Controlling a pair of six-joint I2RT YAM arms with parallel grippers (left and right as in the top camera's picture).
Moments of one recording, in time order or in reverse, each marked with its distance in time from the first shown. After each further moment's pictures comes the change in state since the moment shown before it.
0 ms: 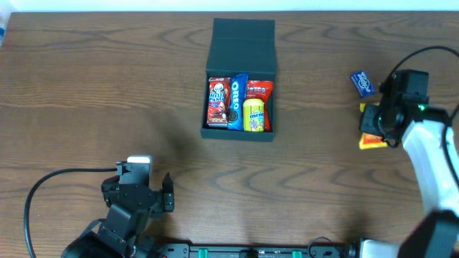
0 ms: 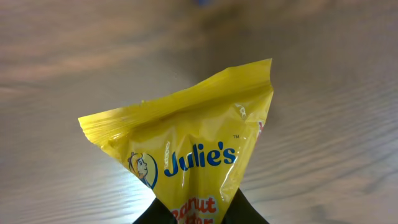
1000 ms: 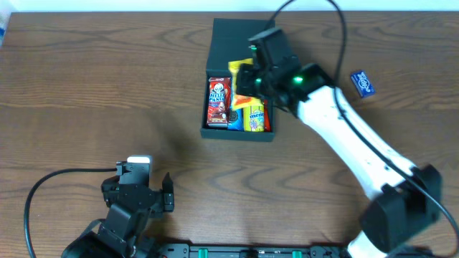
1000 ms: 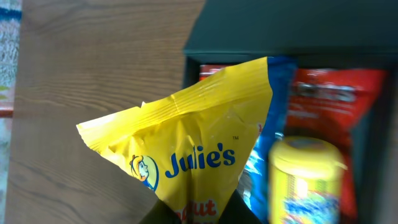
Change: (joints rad) left arm 0.000 0.000 0.000 0.000 0.000 0.000; right arm 0.709 0.342 0.553 0.067 -0.152 0.529
